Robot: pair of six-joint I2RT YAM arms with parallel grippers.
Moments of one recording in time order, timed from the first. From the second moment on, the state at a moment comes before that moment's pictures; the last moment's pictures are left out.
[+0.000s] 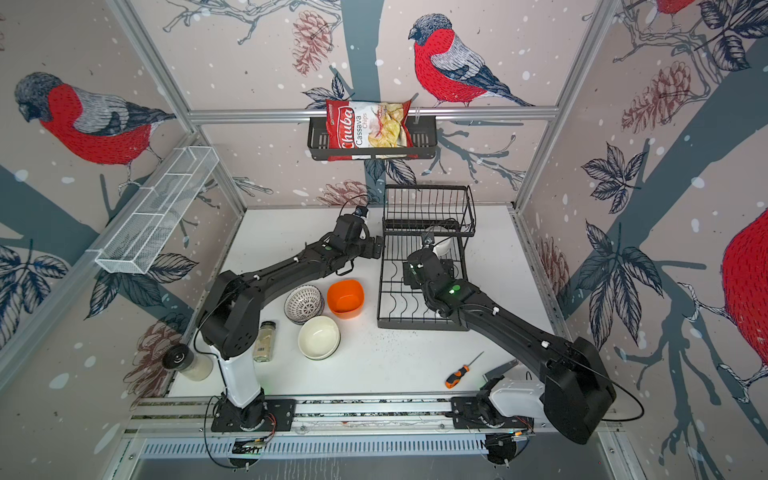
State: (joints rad) left arm -0.61 1.86 1.38 -0.15 -0.13 -0.24; right arm 0.73 1.29 0.91 -0.33 0.50 0.32
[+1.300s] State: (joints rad) left arm -0.61 1.10 0.81 -0.24 -0.24 -0.55; right arm 0.96 1.68 1.27 -0.45 0.26 0.34
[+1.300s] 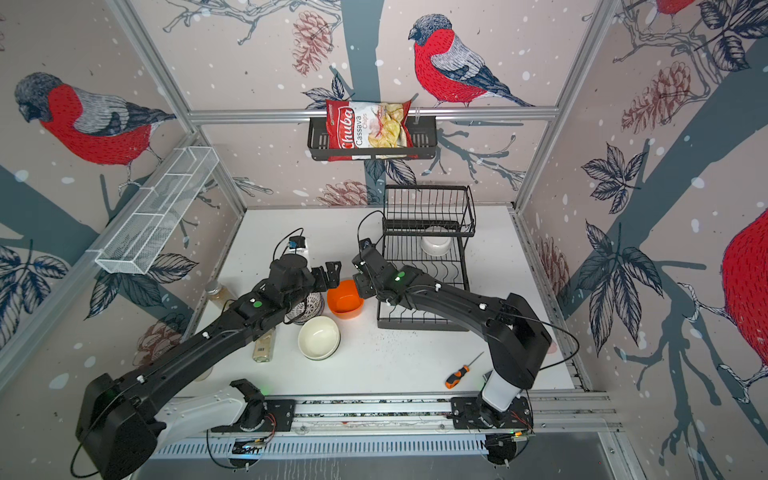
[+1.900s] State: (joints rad) left arm -0.60 1.01 0.74 -0.28 -0.26 -0.59; right arm 0.99 1.88 1.40 -0.49 0.20 0.37
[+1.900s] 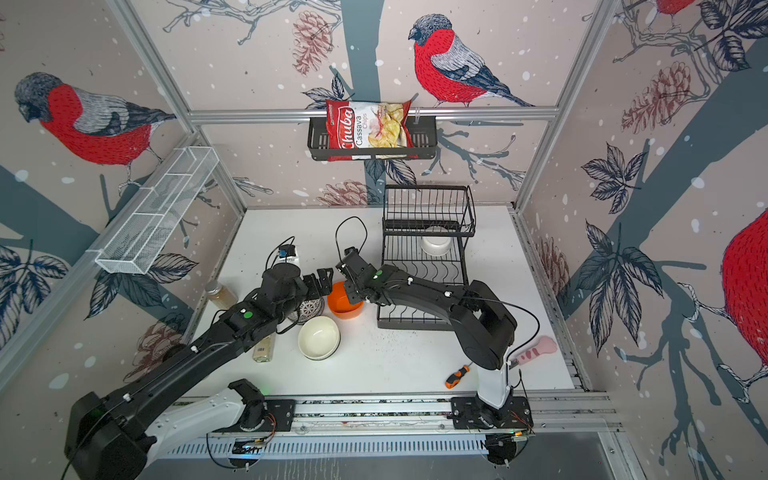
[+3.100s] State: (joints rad) left arm -0.60 1.03 0.71 -0.28 -0.26 -0.59; right arm 0.96 1.95 1.43 -0.50 0.24 0.40
